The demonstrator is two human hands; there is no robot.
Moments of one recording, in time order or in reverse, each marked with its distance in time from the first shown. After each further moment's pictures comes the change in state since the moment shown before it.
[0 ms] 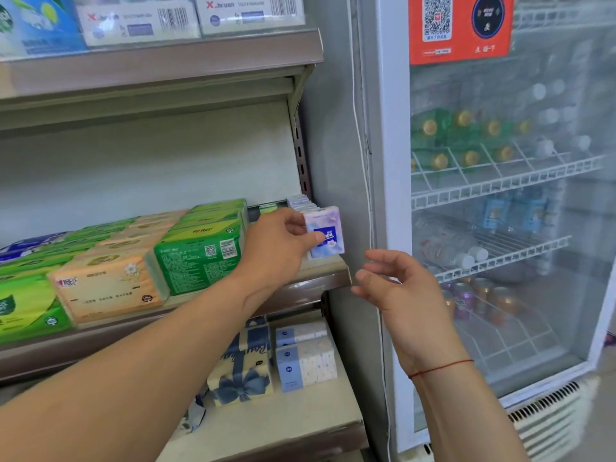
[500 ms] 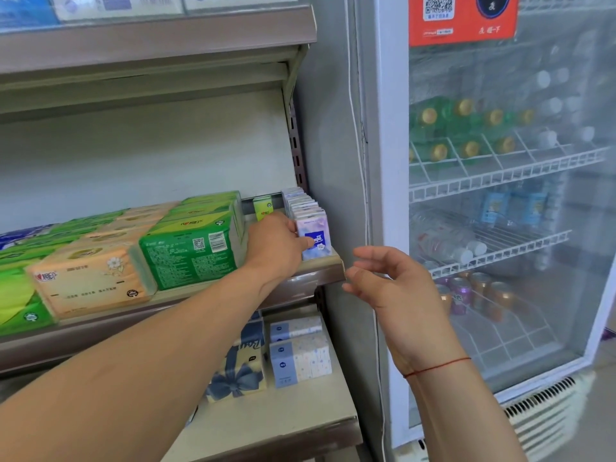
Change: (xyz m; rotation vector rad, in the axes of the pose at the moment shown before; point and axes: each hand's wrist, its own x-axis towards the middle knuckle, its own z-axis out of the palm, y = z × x) left_hand 0.031 -0.034 0.028 0.292 0.084 -0.055; right_hand 0.004 0.006 0.001 -0.006 -0.040 0.018
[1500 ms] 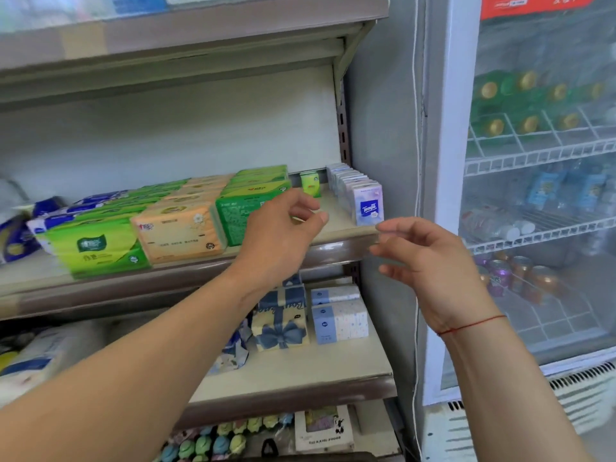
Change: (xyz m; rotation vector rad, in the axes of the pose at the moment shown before) left_hand -0.086 -0.014 -0.092 -0.199 -0.033 0.127; right_hand -0.022 -0.012 0.016 0.030 -0.118 0.017
